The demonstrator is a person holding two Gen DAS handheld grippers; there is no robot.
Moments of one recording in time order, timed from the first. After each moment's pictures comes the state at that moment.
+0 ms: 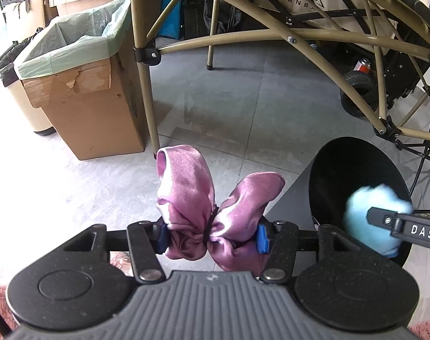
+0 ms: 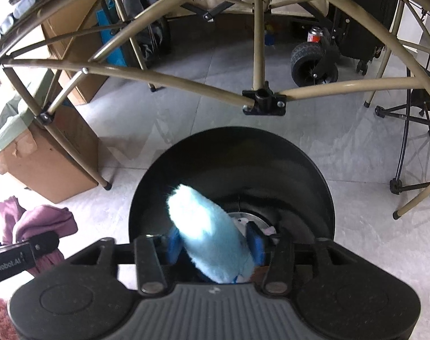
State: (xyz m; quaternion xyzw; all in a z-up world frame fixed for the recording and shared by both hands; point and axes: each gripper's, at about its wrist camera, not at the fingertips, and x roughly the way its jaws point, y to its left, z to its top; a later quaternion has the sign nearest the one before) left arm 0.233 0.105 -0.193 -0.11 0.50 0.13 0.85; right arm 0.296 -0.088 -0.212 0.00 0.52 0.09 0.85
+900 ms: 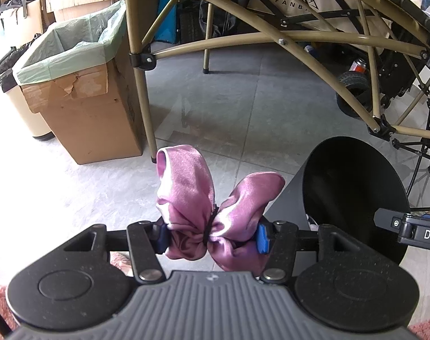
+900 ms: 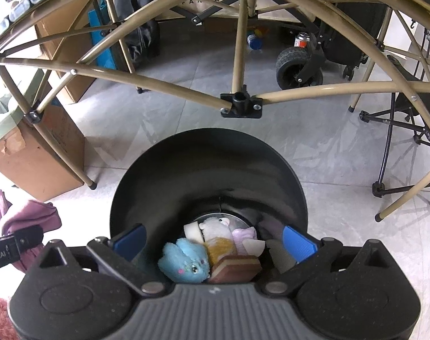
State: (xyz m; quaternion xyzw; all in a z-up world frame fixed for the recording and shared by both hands) left arm 0.232 0.102 -0.190 -0.10 0.49 0.12 0.86; right arm 0.288 -0.104 -0.202 -0.02 0.51 0.07 0.86
